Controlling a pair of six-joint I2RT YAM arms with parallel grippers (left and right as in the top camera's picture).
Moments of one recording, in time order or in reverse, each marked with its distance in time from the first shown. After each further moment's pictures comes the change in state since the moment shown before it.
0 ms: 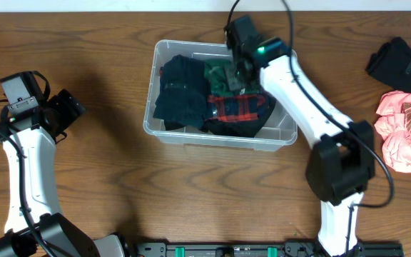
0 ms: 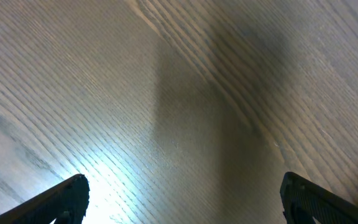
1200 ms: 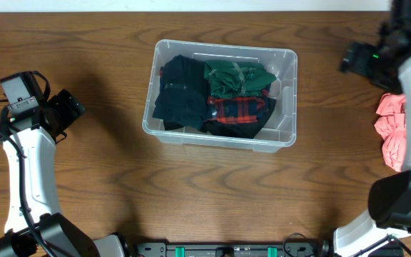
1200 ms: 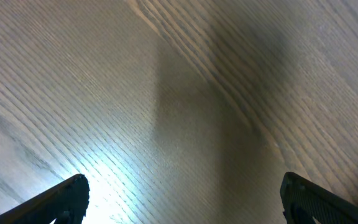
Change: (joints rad) left arm 0.000 0.000 0.000 0.000 0.000 0.000; right arm -0.658 -0.316 0.032 -0.369 -0.058 0.106
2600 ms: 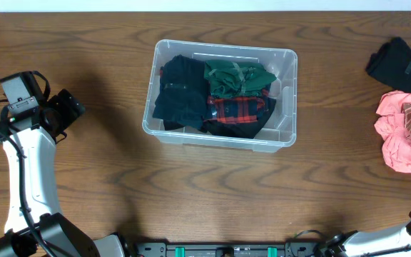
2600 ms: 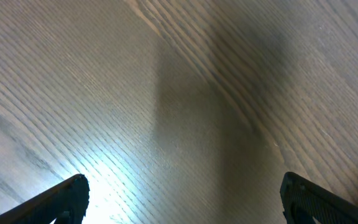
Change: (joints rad) left arm 0.000 0.000 0.000 0.000 0.000 0.000; right arm -0.798 0.003 -0.742 0.731 -0.300 -0.285
